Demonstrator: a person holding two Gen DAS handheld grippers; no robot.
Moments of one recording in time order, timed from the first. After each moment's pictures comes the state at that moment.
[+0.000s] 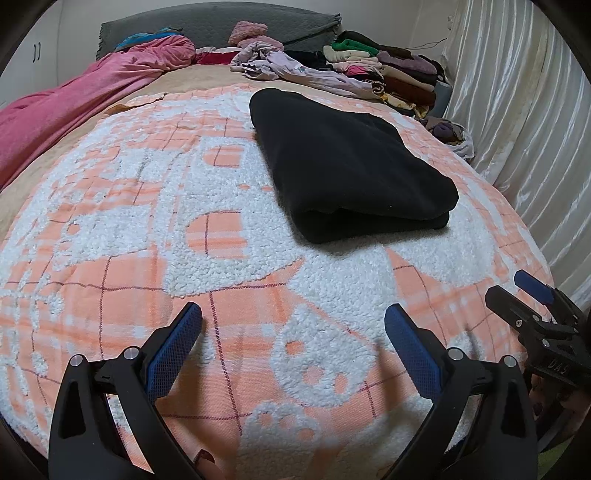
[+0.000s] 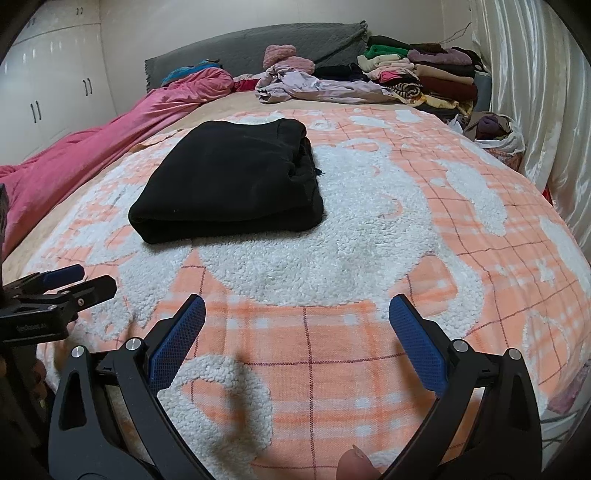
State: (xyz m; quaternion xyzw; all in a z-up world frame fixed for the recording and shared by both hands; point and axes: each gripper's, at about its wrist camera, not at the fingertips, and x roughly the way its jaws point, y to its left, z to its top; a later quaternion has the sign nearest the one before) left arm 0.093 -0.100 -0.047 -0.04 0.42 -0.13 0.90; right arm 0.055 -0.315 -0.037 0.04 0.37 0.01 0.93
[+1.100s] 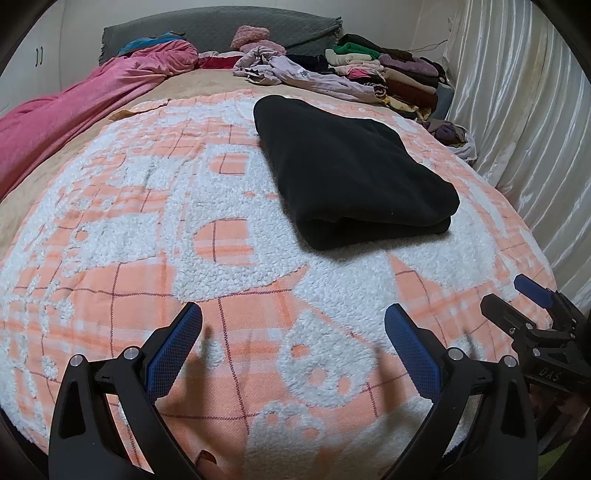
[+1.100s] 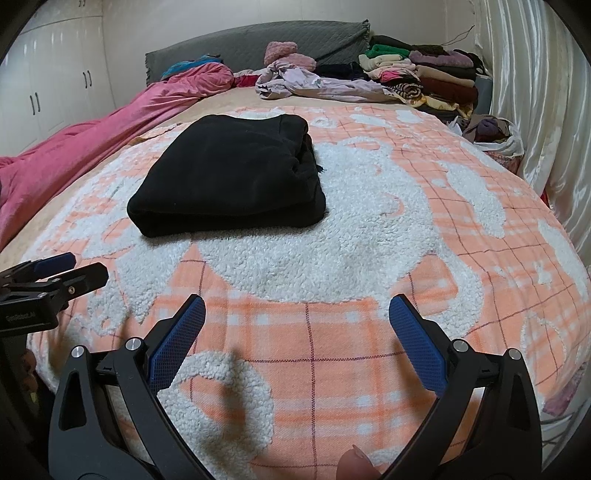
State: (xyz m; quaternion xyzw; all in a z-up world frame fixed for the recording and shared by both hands) left arm 0.094 -0.097 -0.039 -0.03 0.42 -0.12 0.90; right arm 0.056 -0.314 -0.038 0.03 0.37 0.01 0.93
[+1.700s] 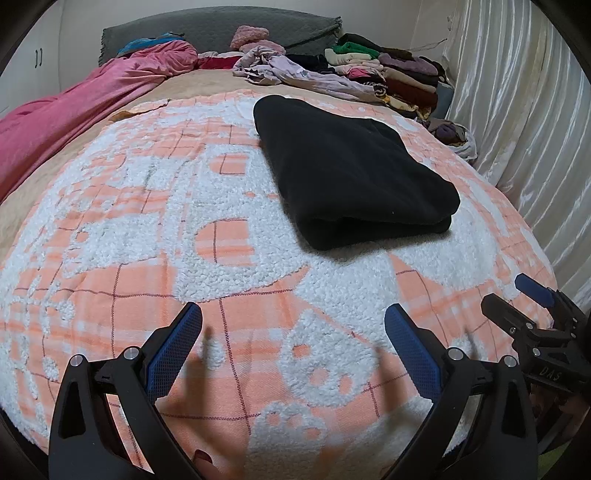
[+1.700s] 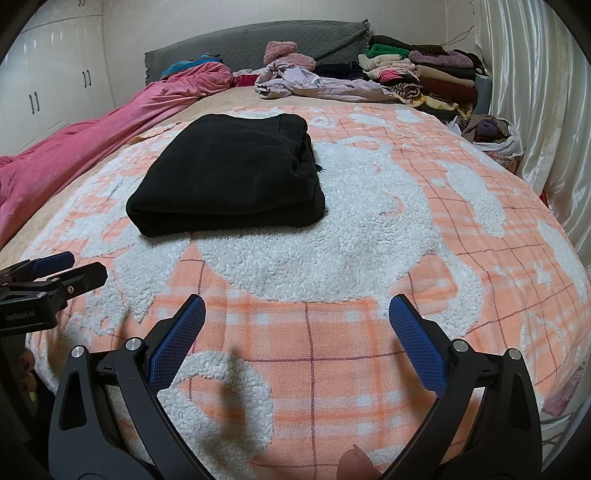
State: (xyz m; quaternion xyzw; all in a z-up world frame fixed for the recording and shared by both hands) left arm 0.094 -0.097 -0.039 -0.03 0.42 -0.12 0.90; right arm 0.056 -0.313 -0.038 0.03 0.37 0.01 0.93
